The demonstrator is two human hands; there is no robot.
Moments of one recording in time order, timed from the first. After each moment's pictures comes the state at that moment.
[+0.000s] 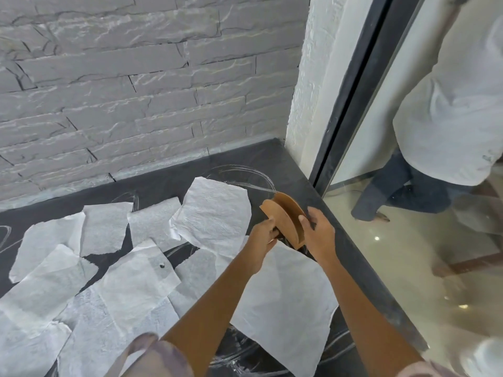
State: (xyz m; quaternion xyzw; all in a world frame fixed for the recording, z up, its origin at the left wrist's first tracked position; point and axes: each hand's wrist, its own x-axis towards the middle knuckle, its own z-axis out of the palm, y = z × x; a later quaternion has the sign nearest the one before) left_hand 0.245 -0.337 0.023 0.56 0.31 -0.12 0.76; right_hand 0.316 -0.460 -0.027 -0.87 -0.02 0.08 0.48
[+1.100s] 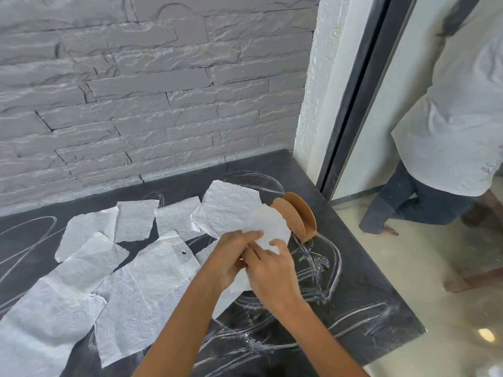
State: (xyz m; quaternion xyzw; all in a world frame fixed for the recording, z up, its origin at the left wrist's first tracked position) left_hand 0.122 -0.314 0.091 0.54 0.31 -0.04 0.78; right_hand 0.141 -0.426 0.051 -0.86 -0.42 -0.22 0.16
